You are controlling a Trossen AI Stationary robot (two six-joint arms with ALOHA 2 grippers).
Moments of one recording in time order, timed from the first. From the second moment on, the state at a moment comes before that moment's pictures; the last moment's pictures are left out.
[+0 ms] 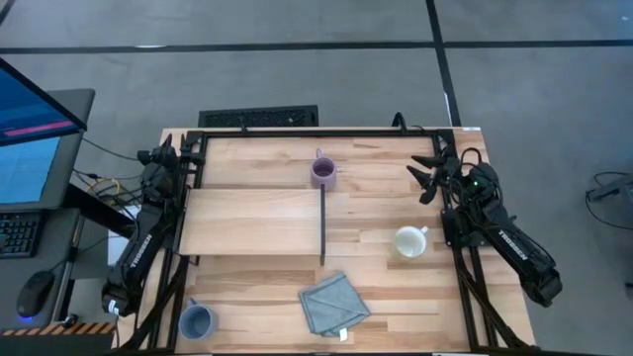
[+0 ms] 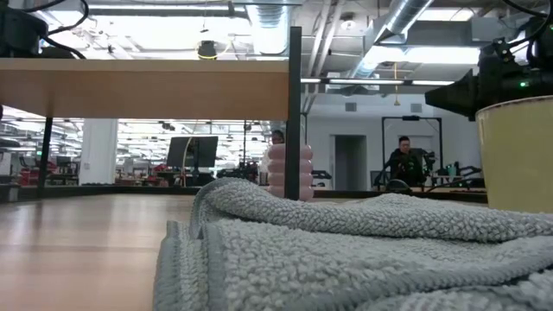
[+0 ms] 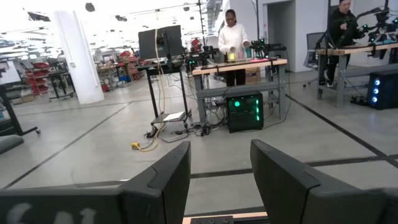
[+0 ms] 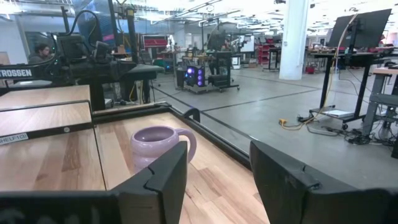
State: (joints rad) left arm 1.26 0.00 0.01 0.08 -0.35 0.13; right arm -0.98 0.02 0.01 0.06 -0.52 -0.01
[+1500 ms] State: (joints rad) left arm 1.26 0.00 0.01 0.08 -0.35 0.14; right arm -0.98 0.02 0.01 0.06 -0.52 0.13
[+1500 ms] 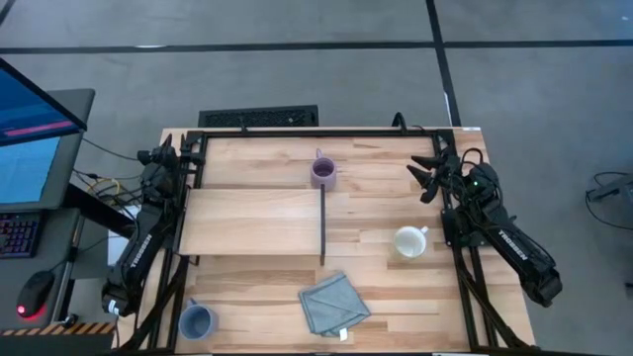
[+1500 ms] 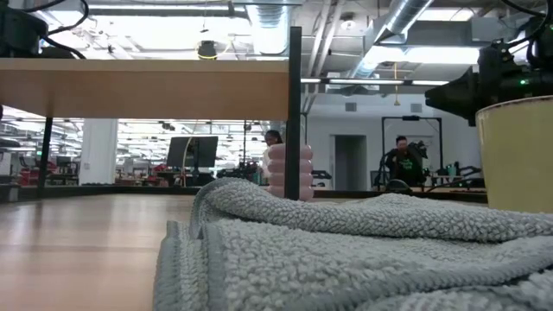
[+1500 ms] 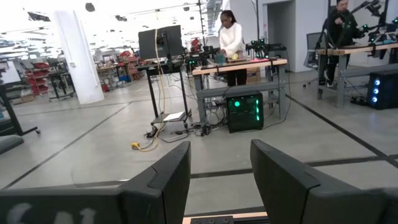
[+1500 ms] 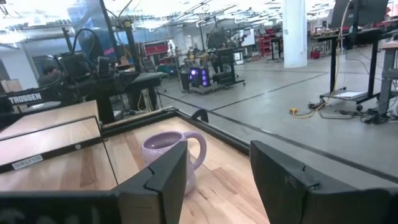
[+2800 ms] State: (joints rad) left arm 1.26 0.00 0.01 0.08 -0.35 0.02; right arm -0.66 0.56 0.88 -0.93 -0.46 -0.24
